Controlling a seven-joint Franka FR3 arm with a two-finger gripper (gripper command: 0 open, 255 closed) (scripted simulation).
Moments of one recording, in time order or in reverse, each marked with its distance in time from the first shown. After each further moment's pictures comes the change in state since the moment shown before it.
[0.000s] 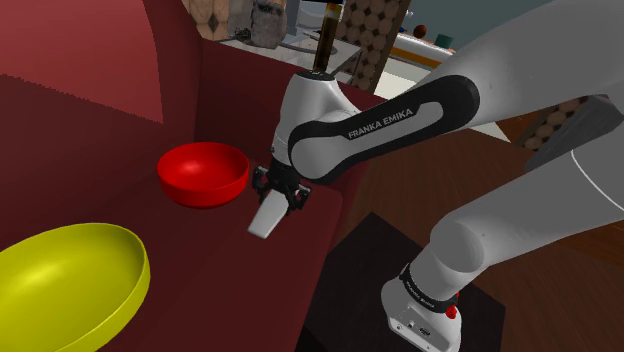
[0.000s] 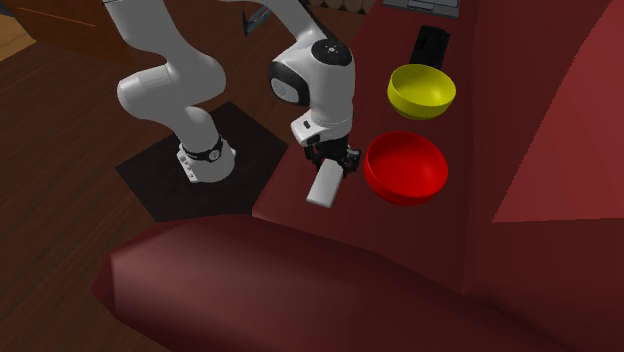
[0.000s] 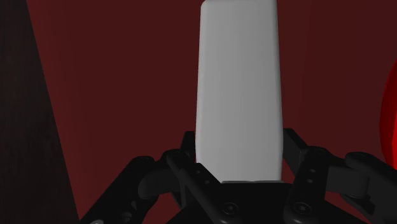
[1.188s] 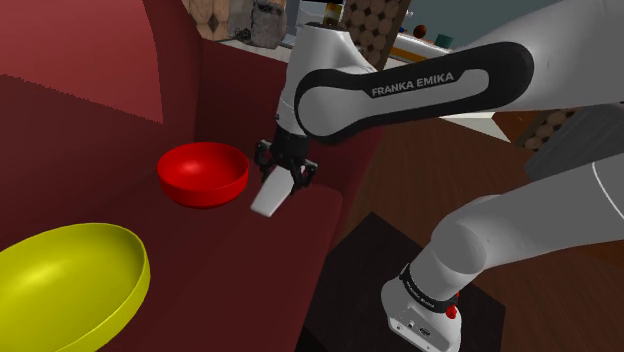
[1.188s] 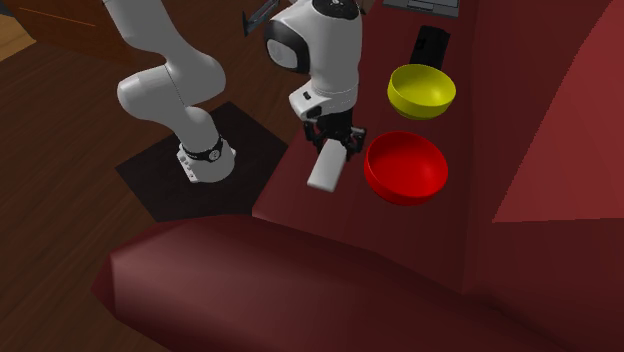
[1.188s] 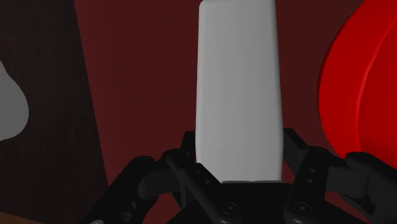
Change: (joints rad) arm 0.030 -0.144 -0.078 0.097 0.018 -0.235 -0.024
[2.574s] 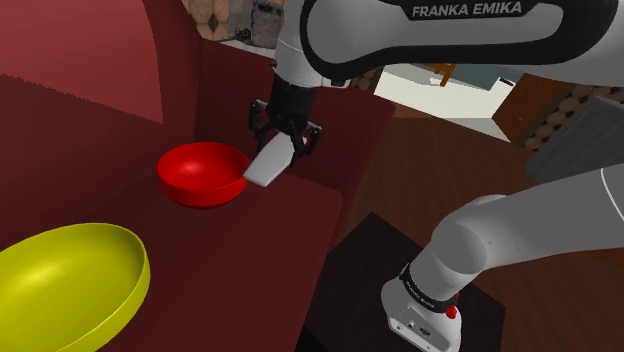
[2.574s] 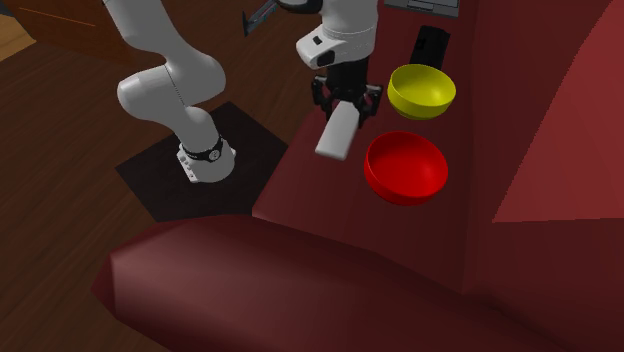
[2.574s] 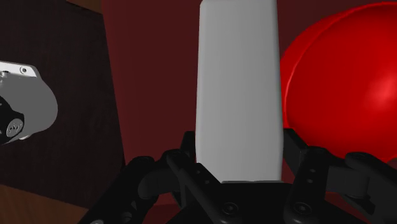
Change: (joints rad) arm 0.006 -0.061 -0.034 0.211 -0.025 -0.262 0.052
